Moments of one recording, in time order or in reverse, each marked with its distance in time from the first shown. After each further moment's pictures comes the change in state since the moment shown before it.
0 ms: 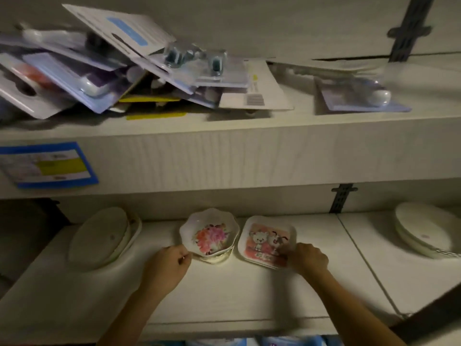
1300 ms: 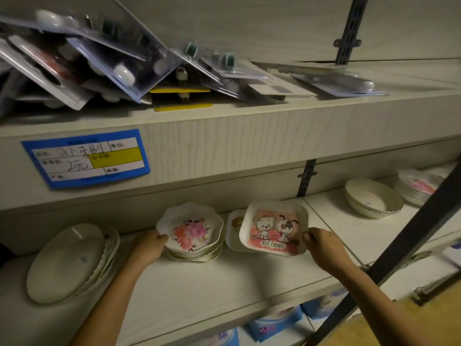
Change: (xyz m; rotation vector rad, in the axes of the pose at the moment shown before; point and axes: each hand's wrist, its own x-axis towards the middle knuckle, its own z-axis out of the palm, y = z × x) left_hand 0.076 -0.033 -0.015 -0.211 -0.236 -0.085; right_hand -0.088 0.030 -0.034 0.312 0.271 -0.087
